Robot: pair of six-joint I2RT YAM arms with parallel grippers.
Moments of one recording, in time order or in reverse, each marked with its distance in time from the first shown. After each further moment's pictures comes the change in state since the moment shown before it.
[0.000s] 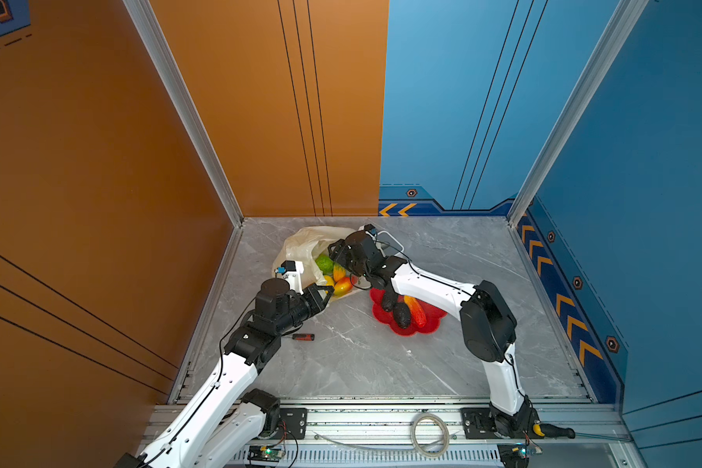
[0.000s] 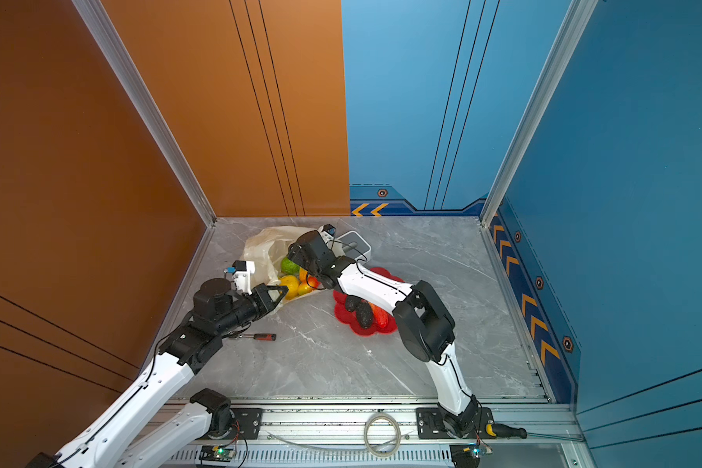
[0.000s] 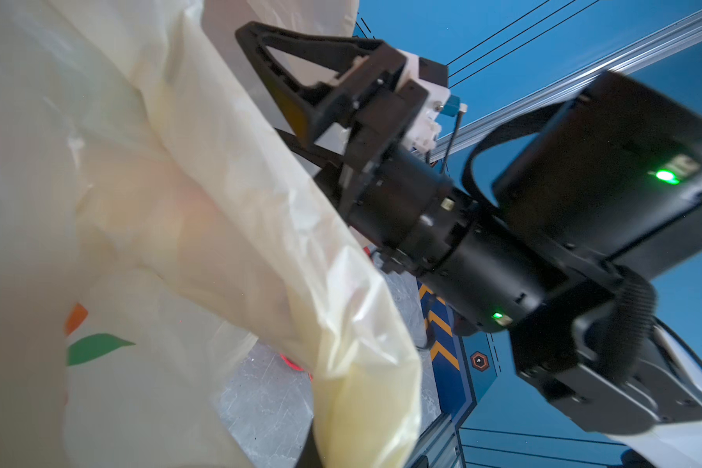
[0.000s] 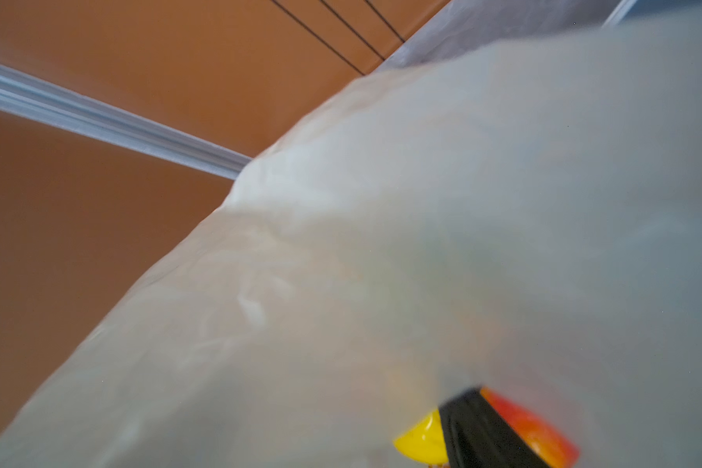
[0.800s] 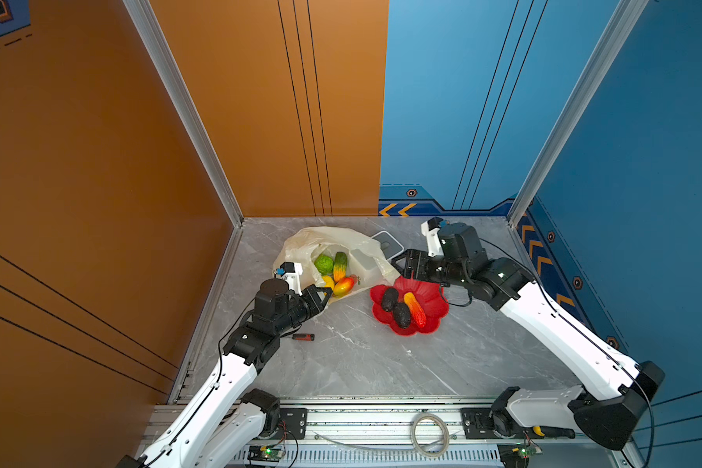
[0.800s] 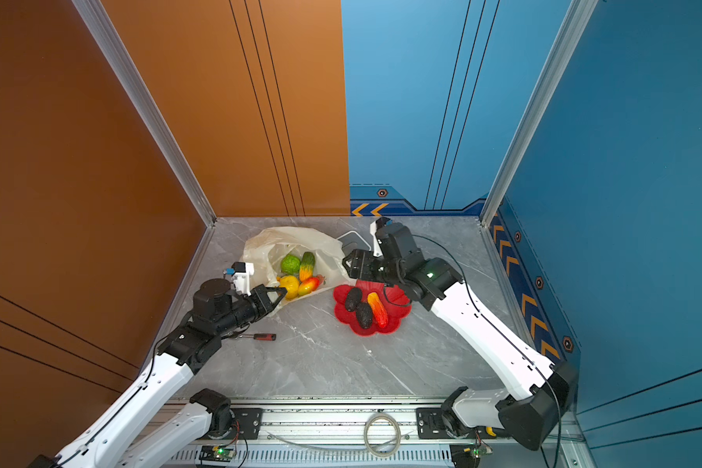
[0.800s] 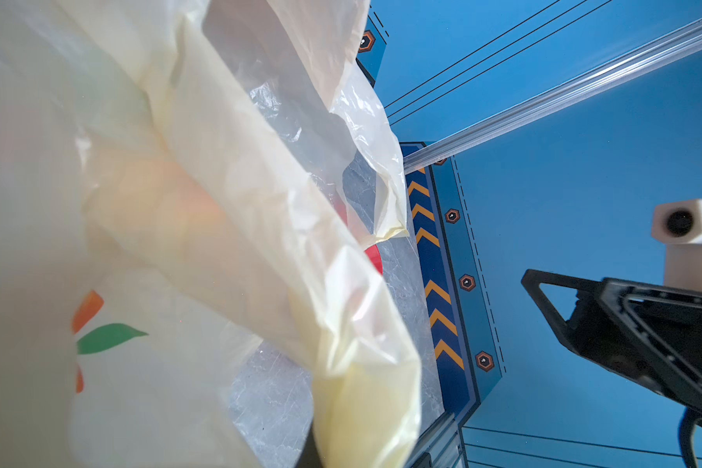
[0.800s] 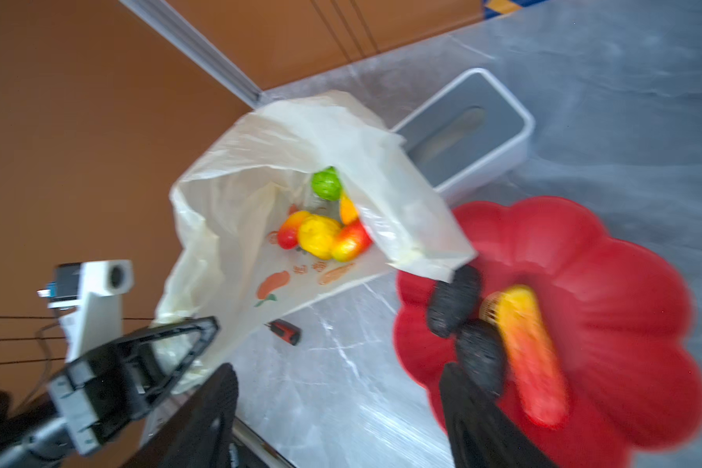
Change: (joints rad) left arm 0.012 -0.004 0.001 -0.037 0.006 0.004; right arm -0.214 -0.743 -0.307 -0.623 -0.199 -0.480
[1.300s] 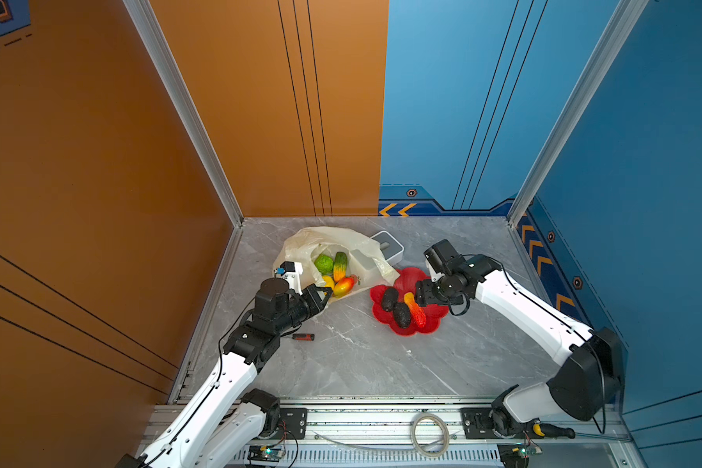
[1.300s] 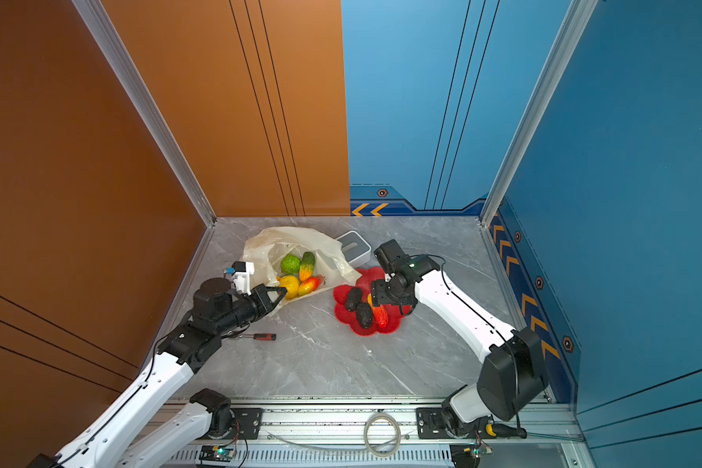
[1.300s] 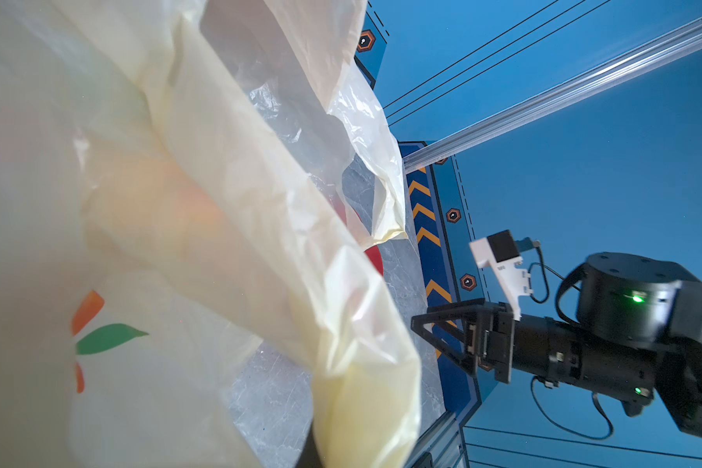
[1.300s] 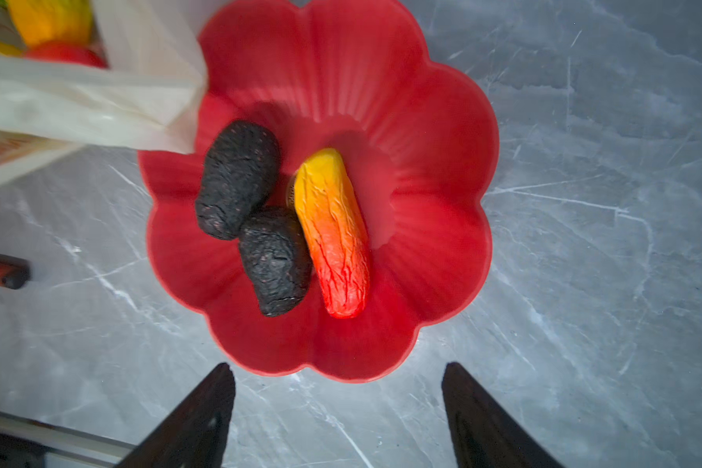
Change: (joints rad) left arm 0.000 0.005 0.011 -0.007 0.000 0.005; right arm -0.068 0.217 -0.100 -0.245 0.119 -0.198
